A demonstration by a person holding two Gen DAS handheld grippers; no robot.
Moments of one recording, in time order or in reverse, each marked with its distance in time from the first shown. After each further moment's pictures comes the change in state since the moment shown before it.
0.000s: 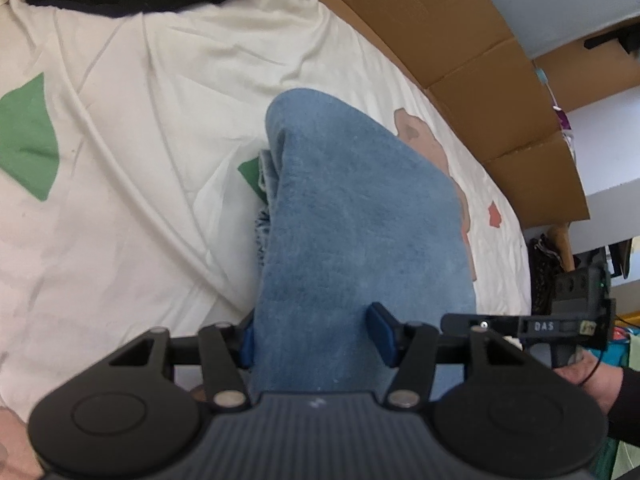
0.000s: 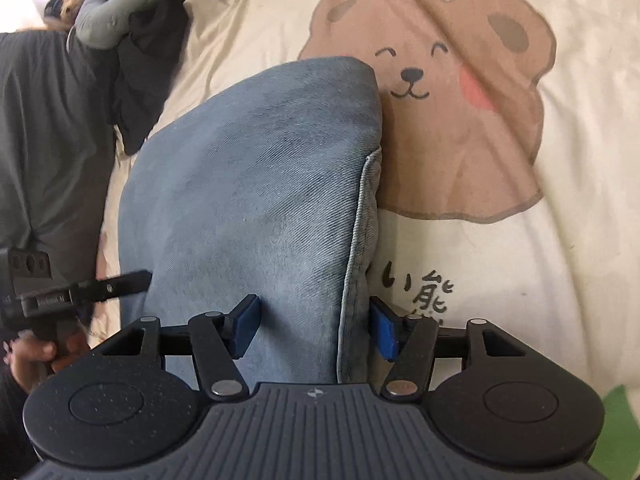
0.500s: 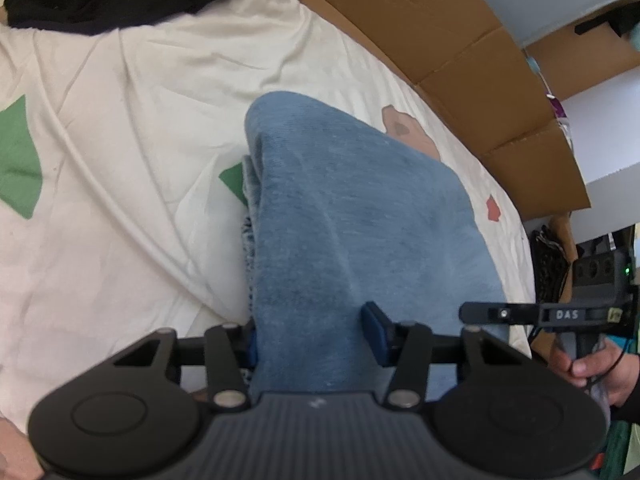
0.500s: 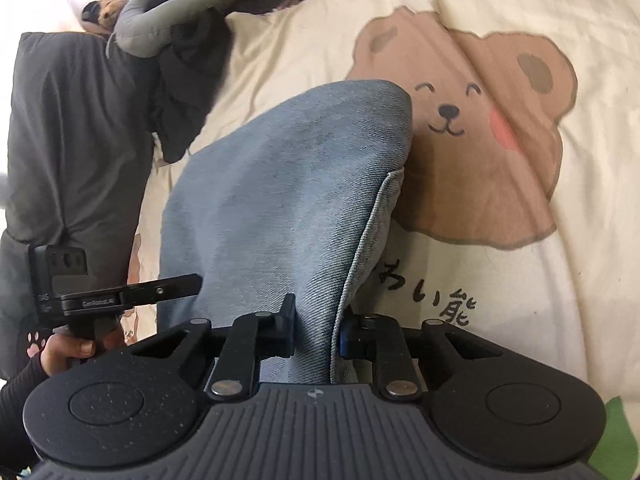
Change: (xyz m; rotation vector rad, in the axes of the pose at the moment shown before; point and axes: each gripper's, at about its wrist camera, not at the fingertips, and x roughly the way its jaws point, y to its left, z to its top) left arm 0.001 -0.015 -0.001 0.045 -0.015 0.007; right arm -0.030 0.017 0.008 -0.081 -0.026 0.063
